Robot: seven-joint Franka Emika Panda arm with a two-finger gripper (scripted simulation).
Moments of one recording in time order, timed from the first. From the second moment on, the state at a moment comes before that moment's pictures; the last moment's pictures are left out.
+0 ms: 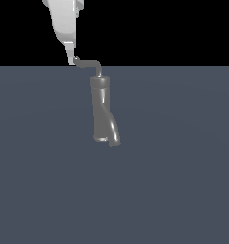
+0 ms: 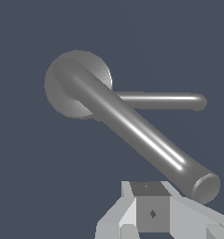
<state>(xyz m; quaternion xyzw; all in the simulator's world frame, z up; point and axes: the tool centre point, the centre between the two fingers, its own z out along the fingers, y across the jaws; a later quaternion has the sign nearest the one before) -0.034 0.114 0.300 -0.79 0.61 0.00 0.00</state>
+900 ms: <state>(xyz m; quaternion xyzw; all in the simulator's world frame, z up) -0.052 0.057 0.299 -0.80 0.60 0.00 0.00</state>
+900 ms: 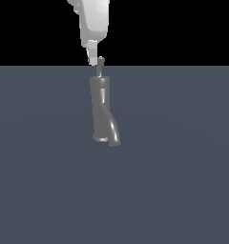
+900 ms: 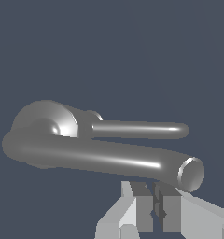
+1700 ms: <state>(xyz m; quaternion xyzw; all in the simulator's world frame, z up) -0.032 0.015 0.300 -0.81 0.59 0.01 0.00</state>
